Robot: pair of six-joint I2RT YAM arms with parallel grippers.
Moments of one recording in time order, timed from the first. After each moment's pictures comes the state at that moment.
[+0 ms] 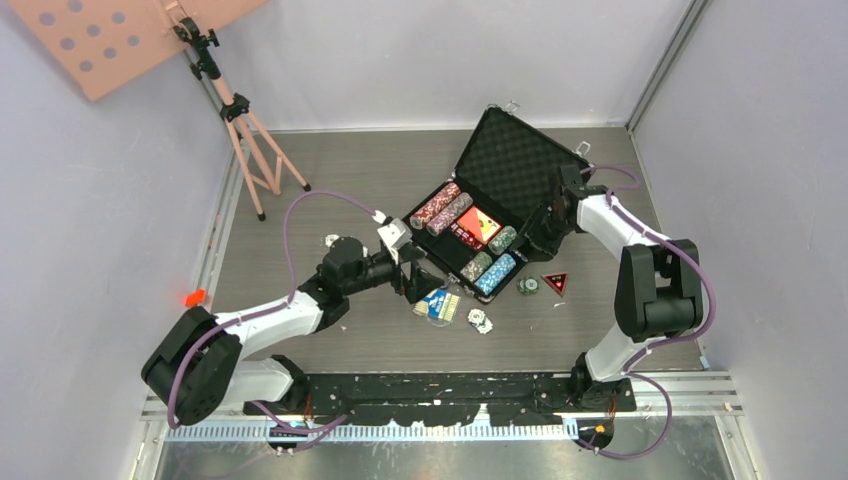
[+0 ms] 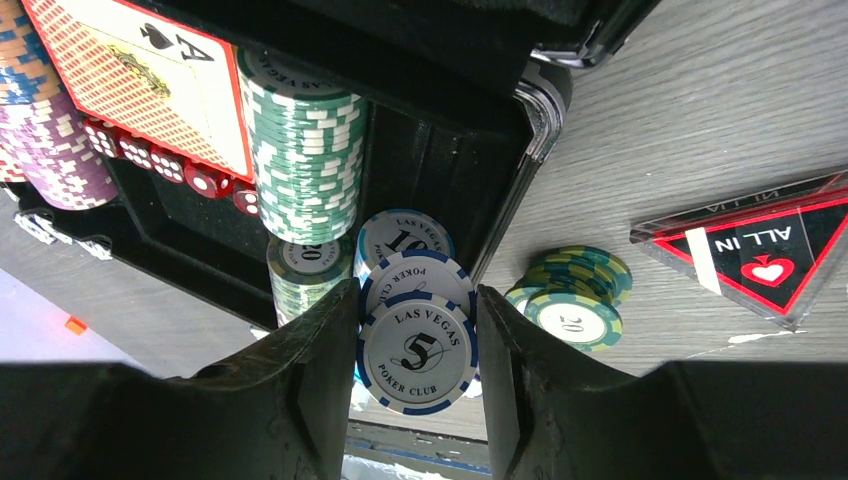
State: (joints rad) left arm -0.68 1.24 0.47 0.61 0.46 -0.17; right arm 0.11 1.65 1.11 -0.74 -0.25 0.71
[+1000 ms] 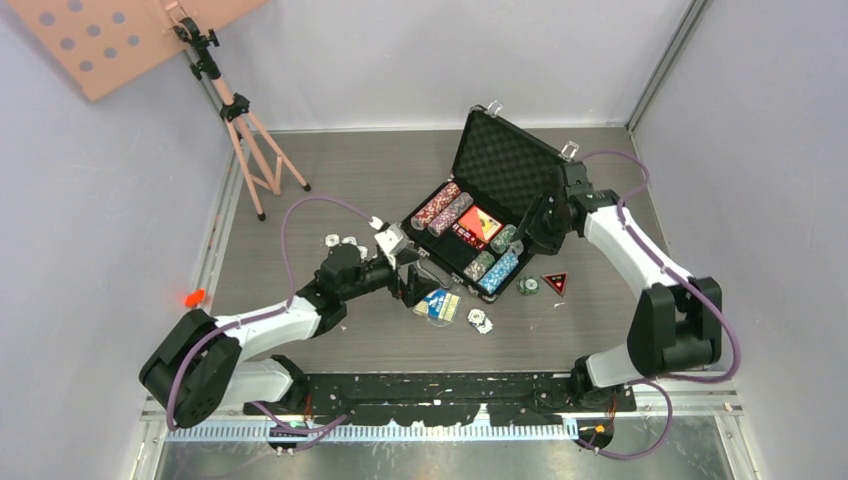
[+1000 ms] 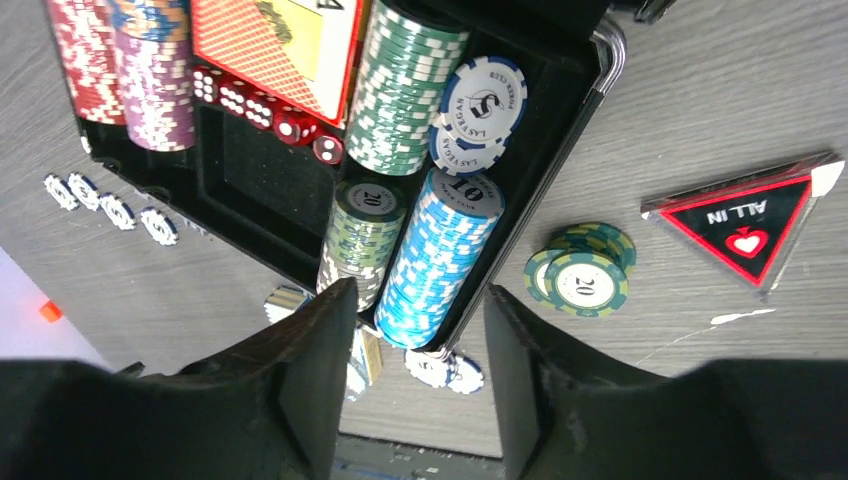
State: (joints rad) left arm -0.68 1.23 0.42 0.63 0.43 -0.15; right arm 0.16 1.49 1.11 -0.74 -0.18 0.70
